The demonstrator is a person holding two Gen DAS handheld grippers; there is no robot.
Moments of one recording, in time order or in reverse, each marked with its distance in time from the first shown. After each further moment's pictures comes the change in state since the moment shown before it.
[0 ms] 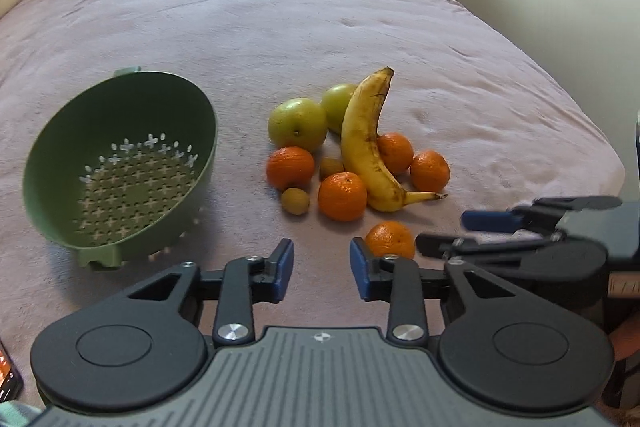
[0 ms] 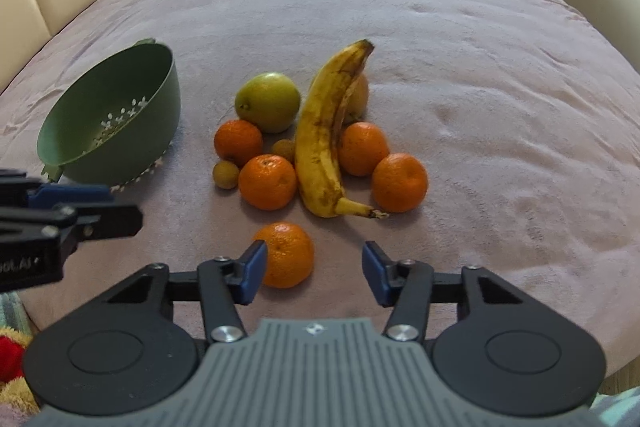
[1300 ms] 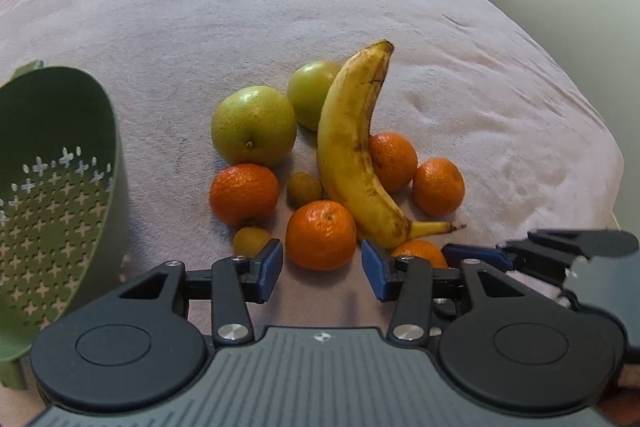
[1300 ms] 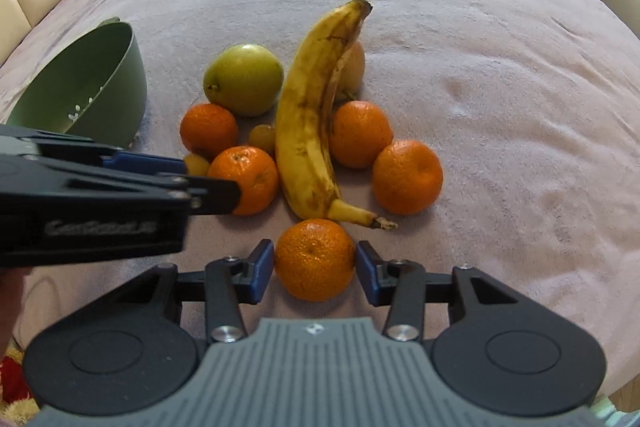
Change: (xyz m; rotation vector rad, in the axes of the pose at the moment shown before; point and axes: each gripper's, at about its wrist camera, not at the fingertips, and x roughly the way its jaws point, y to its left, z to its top) left arm 0.095 -0.005 0.040 0.018 0.116 -0.085; right arm 0.051 -0.010 0.016 0.045 0.080 -0.018
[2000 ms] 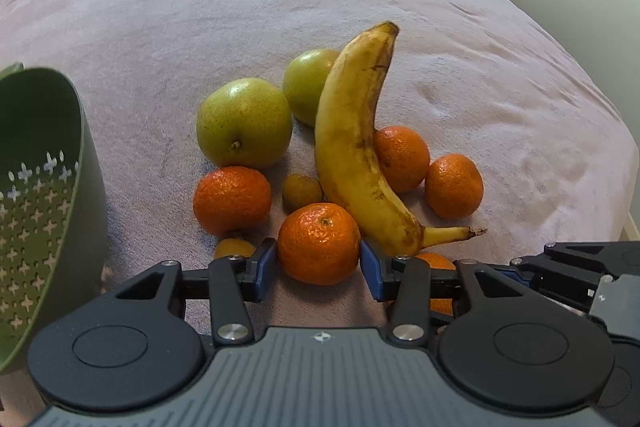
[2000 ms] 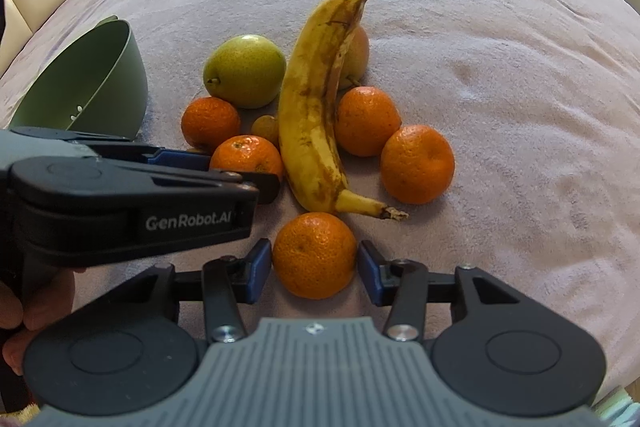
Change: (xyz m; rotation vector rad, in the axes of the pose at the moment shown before) left arm 0.017 -0.009 0.000 0.040 -0.003 0.042; right arm 0.007 -0.001 -0.001 0.034 0.025 0.031
